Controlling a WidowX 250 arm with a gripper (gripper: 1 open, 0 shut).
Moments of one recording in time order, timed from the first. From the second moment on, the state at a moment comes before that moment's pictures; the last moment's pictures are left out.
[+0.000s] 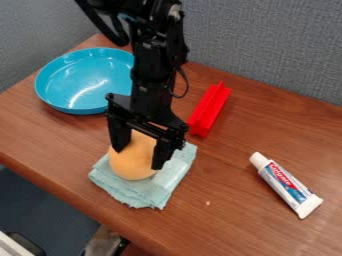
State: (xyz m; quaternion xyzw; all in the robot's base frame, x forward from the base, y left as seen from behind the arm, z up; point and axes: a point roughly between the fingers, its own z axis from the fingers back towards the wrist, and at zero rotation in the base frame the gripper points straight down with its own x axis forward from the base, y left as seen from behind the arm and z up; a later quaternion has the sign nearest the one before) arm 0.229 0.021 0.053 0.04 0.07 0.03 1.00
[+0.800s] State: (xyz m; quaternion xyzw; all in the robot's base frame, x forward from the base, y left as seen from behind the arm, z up) arm 0.232 0.024 0.043 0.03 0.07 0.04 1.00
